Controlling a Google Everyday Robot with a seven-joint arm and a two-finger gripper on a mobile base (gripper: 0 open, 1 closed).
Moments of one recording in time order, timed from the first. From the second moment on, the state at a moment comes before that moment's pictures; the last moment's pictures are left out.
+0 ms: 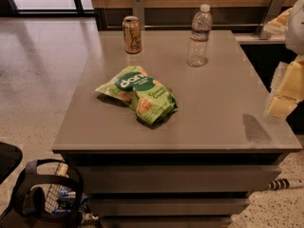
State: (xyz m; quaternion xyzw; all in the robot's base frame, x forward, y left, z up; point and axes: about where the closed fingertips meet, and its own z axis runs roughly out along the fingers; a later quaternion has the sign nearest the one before) arm 0.437 -0.210 0.999 -0.60 0.77 -0.06 0.19
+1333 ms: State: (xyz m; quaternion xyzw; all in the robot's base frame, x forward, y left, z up) arm 0.542 -0.239 1.015 -0.52 0.73 0.05 0.43
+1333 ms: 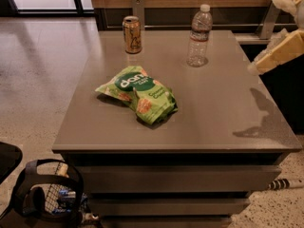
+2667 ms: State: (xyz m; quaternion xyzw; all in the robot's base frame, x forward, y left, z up) arm 0.637 -0.270 0.977 -0.37 0.77 0.16 0.49
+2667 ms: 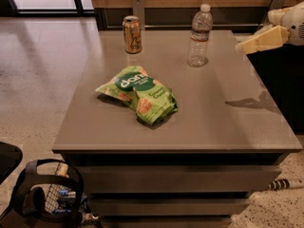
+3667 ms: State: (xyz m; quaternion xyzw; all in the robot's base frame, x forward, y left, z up) arm 0.724 -0.245 0.952 -0.34 0.72 0.21 0.58
